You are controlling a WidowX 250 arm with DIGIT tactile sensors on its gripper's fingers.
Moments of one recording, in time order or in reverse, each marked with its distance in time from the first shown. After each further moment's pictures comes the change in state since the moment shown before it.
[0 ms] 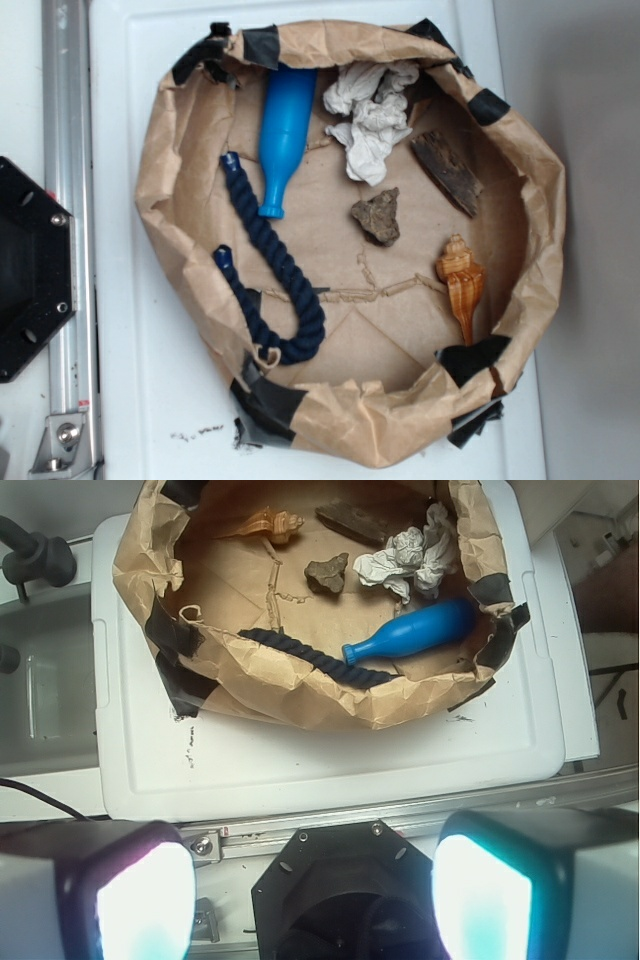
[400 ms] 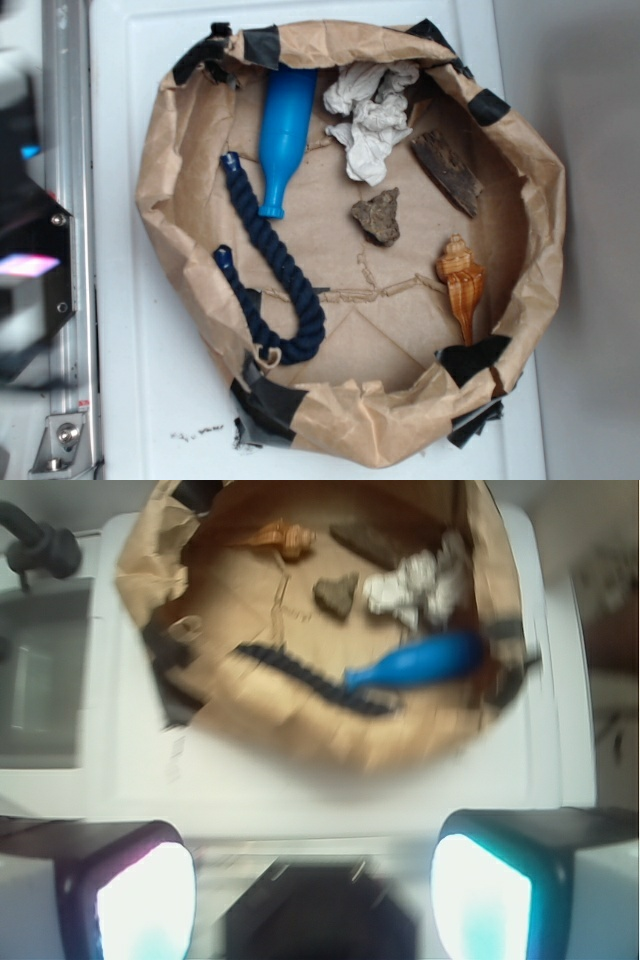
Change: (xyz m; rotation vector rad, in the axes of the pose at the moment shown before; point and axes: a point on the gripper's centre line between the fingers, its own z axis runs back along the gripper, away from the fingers) arm 0.043 0.031 -0.041 0.069 -0.005 -0.151
